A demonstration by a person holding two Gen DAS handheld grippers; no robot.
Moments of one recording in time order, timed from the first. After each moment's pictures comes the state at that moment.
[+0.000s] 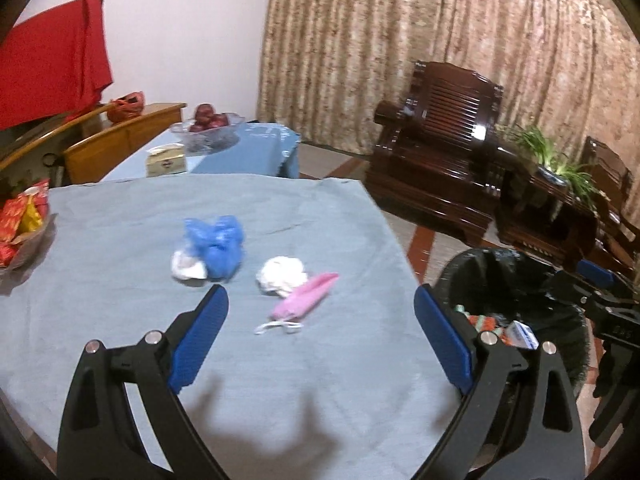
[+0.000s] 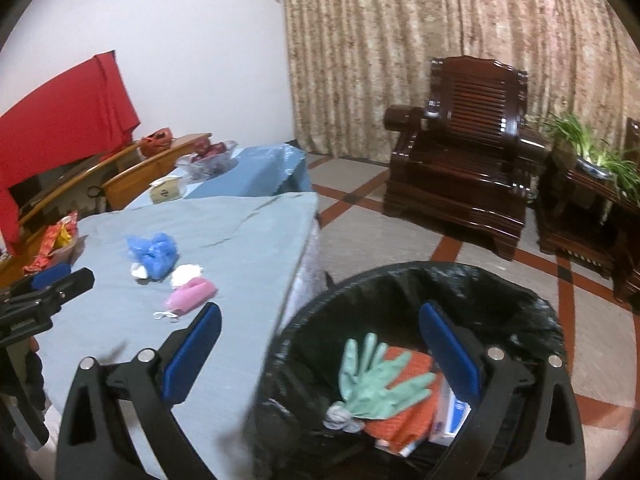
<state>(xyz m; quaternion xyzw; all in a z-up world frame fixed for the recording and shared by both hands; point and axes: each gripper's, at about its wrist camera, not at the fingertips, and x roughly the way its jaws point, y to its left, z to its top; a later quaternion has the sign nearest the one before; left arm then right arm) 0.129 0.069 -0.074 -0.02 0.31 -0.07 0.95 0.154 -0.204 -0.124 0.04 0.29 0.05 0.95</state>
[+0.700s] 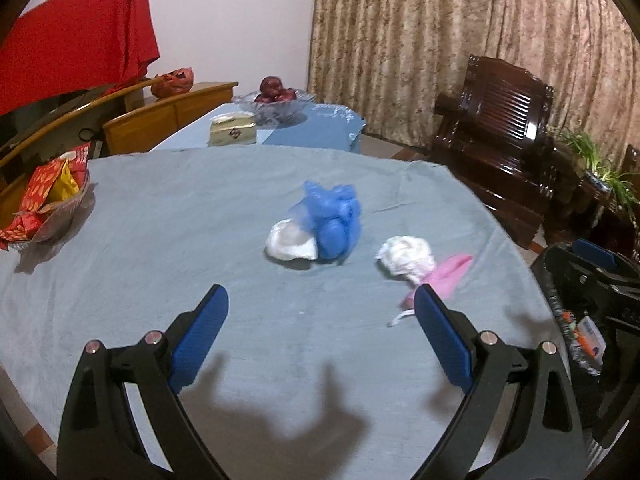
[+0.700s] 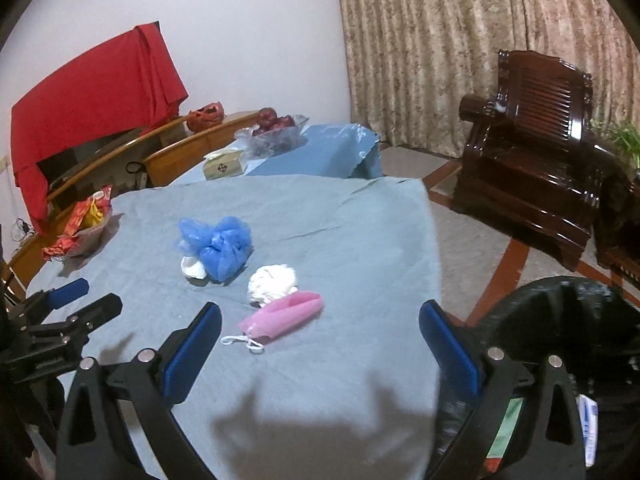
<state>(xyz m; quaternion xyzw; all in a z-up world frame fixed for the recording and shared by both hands) 0.159 0.181 -0.126 -0.03 0.34 0.00 0.94 0.237 -0.064 -0.166 0.03 0.31 0.13 0.94</state>
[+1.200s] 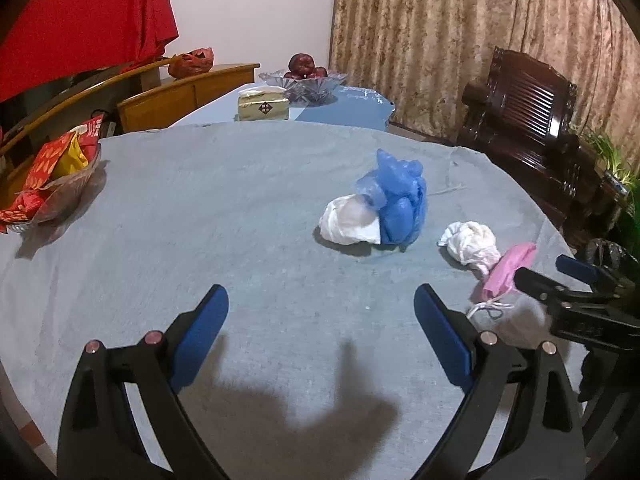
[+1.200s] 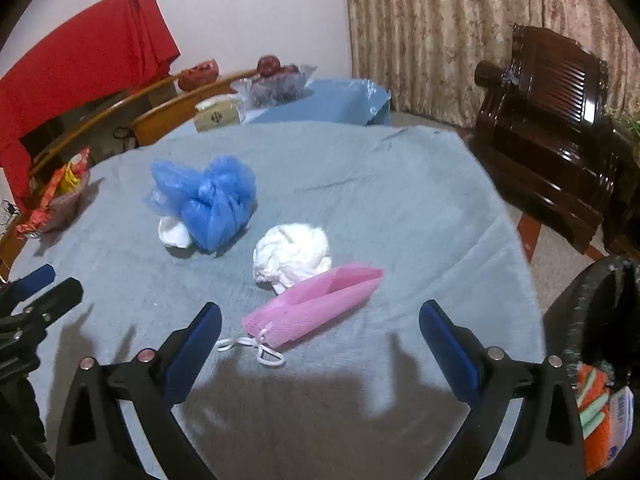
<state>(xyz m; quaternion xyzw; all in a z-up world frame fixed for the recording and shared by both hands) 0.183 0.224 -0.162 -0.03 0.36 0.03 0.93 0.290 -0.005 -0.233 0.02 0.38 0.12 0.92</state>
